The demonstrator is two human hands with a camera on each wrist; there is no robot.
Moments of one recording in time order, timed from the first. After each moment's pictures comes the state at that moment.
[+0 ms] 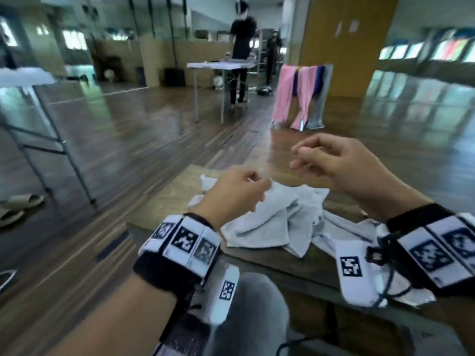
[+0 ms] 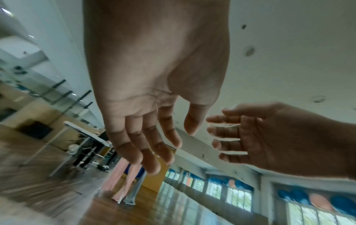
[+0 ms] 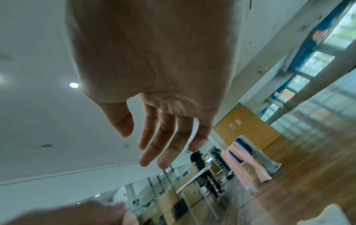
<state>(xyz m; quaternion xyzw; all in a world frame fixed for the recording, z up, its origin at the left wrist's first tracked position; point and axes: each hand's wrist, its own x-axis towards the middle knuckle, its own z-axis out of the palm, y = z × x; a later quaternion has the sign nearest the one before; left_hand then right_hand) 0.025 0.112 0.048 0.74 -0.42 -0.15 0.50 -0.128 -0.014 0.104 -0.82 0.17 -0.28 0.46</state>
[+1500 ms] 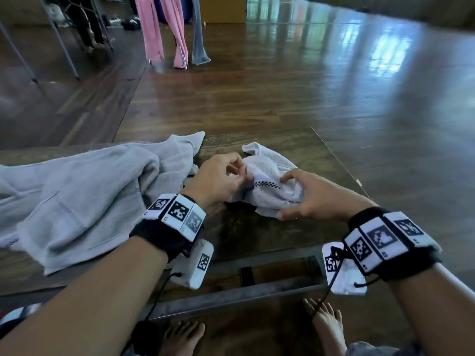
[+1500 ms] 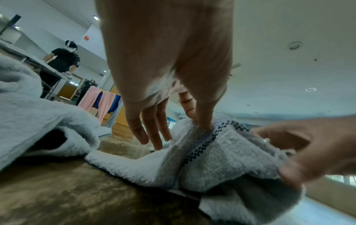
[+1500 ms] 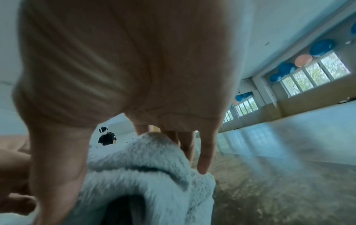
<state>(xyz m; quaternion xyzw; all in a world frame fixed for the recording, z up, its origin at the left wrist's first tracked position) -0.078 -0.161 -0.106 0.67 -0.61 -0.23 0.37 -0.305 -0.217 -0.091 -0.83 0.47 -0.02 0.30</state>
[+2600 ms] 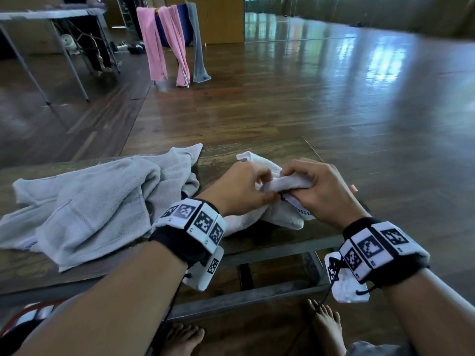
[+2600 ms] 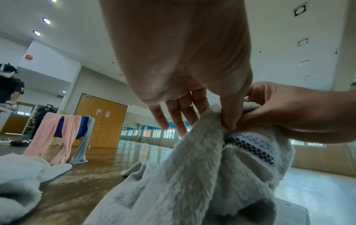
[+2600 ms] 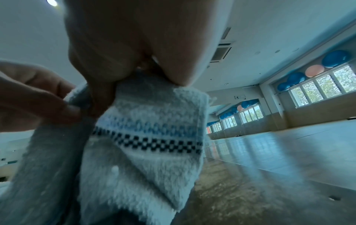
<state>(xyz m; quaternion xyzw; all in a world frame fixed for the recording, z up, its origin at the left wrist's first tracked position) -0.144 -0.138 -0.063 0.57 -0.76 -0.14 0.28 -0.336 -0.181 -0.069 -0.85 0.33 -0.35 0.22</state>
